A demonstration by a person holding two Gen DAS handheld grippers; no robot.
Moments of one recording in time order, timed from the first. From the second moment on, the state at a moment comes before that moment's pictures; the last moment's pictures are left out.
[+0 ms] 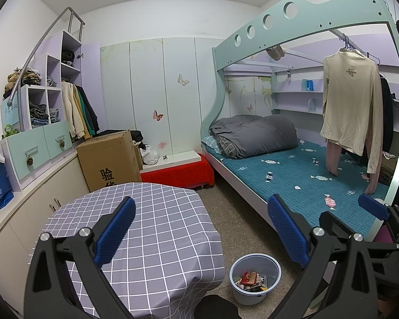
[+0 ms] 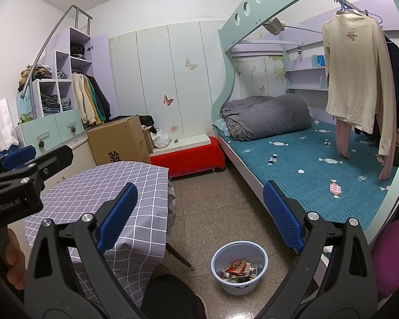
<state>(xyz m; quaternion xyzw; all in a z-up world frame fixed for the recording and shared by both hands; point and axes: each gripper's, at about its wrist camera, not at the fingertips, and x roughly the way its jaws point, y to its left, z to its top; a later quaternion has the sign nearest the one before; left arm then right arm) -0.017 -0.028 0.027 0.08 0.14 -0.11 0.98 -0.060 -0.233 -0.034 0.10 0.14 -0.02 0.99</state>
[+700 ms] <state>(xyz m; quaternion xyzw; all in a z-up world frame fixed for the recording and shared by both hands) -0.017 -0.029 0.024 0.08 0.14 -0.11 0.98 -0.060 -0.228 -0.036 0.10 0.14 -0.02 0.99</state>
